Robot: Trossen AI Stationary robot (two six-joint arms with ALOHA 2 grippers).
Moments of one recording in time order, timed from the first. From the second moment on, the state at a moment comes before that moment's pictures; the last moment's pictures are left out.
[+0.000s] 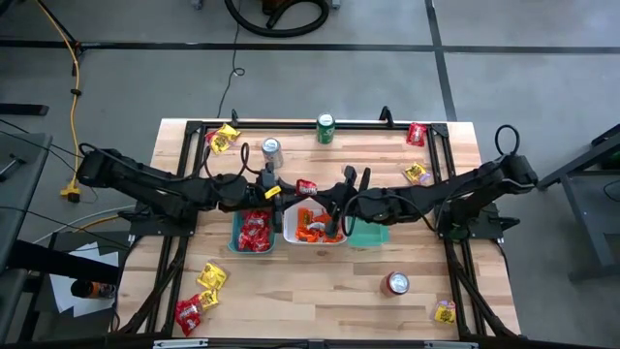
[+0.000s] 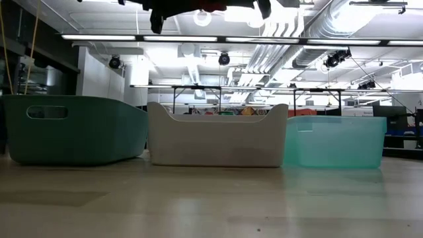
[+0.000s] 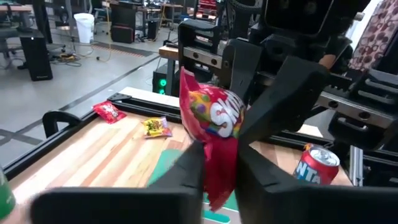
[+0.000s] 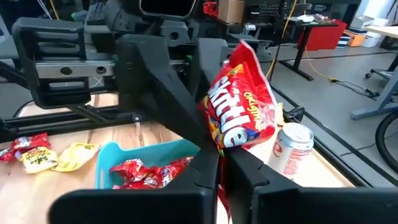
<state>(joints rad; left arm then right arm) -0.15 1.26 0.77 0.40 -0.33 -0.16 0.24 1.49 1.09 0.16 0.54 0.09</state>
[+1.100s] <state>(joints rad) -0.44 0.95 0.77 -0.85 -0.27 -0.72 0.23 1.26 1.08 -0.53 0.64 0.52</state>
